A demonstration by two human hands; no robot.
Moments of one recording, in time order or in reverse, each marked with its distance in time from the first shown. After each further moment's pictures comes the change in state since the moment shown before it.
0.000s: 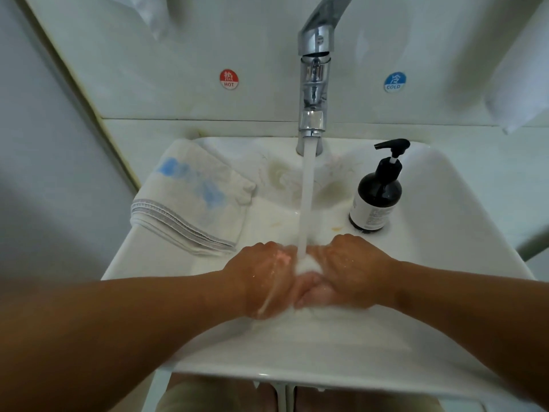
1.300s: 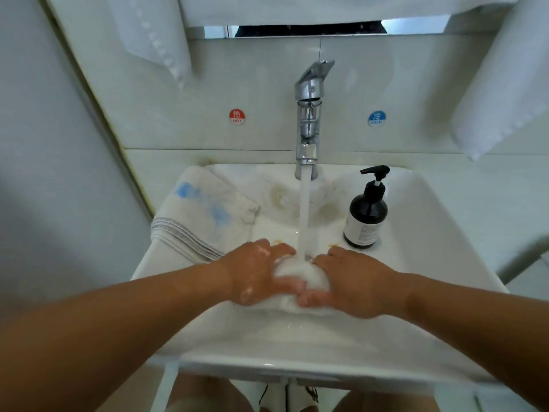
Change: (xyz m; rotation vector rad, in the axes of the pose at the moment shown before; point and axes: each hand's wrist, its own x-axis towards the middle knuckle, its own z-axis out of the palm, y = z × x) left_hand -0.008 -0.018 -0.037 -0.139 -0.136 -0.068; right_hand -0.022 -0.016 -0.029 0.183 -0.122 0.214
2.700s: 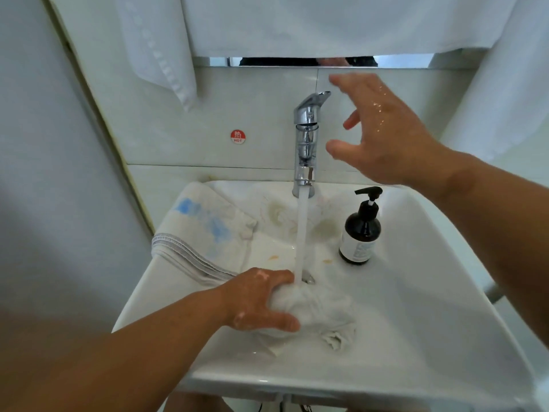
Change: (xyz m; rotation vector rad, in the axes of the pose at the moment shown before) left_hand -0.013 -0.002 0.004 -0.194 -0.037 0.135; right_hand 0.000 -0.018 -0.185 -0.064 0.866 -0.156
